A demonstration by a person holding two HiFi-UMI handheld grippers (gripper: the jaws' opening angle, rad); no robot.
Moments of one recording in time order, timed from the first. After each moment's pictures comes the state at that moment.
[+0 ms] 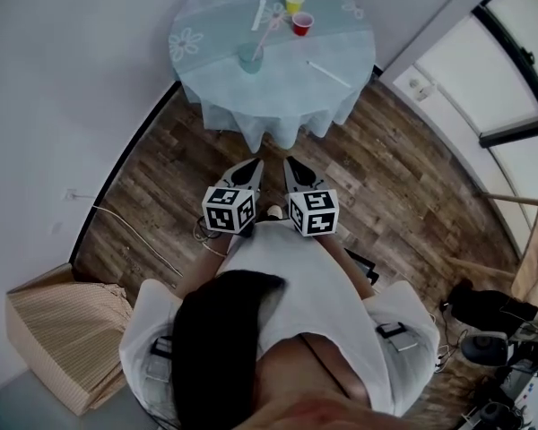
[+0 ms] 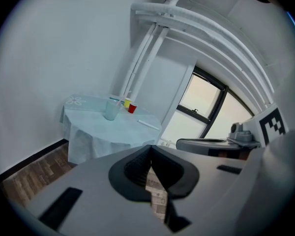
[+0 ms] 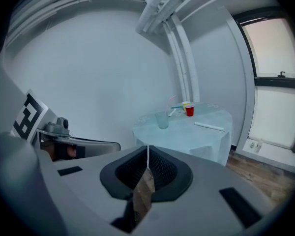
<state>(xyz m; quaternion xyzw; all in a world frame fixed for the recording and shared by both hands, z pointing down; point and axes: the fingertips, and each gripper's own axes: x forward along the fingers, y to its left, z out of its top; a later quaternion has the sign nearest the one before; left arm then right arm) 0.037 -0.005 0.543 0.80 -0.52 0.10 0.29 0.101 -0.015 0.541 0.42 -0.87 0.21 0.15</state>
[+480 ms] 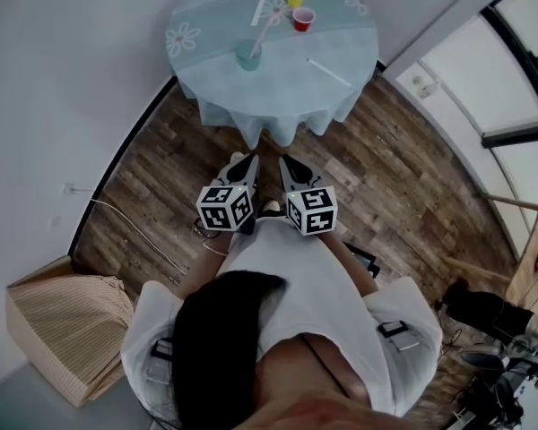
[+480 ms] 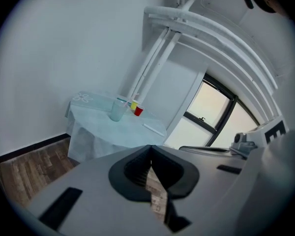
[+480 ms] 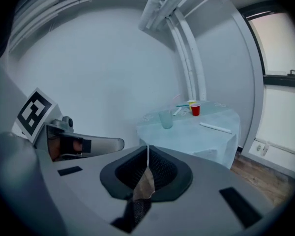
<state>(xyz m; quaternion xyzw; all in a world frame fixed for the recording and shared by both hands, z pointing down) 0.033 -0.025 0.542 0.77 -0.55 0.06 0.33 0.097 -0.030 0.541 0.39 -0.88 0.21 0.17</state>
